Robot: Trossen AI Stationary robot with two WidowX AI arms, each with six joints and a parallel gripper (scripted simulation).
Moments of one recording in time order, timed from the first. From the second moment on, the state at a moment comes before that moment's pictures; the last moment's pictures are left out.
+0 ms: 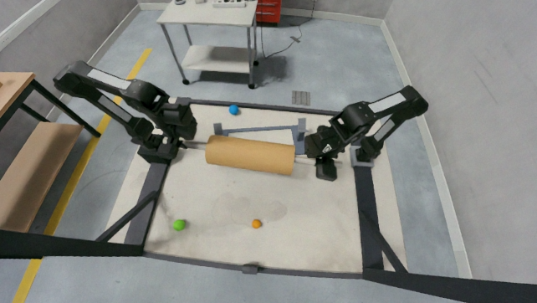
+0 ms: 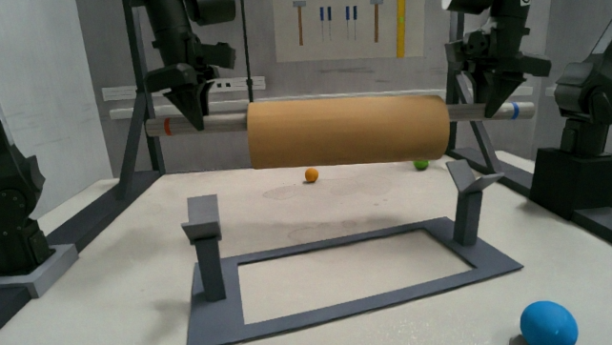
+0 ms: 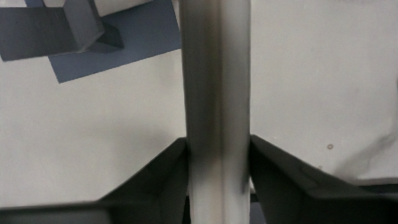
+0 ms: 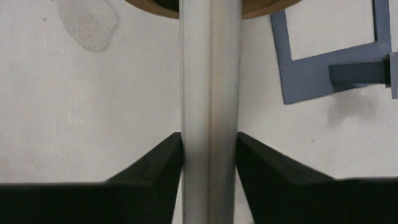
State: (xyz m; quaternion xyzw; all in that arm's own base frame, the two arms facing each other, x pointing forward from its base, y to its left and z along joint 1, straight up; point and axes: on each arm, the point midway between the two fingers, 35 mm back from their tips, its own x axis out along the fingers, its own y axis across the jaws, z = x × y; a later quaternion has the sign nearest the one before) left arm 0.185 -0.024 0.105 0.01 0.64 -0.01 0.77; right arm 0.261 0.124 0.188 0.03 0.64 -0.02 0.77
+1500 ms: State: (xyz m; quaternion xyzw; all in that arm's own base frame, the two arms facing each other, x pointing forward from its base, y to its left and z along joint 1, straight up) left arm 0.195 0.023 0.126 -0.02 0.64 0.03 0.76; right arm 0.249 0.025 0.207 -0.01 0.64 0.02 0.77
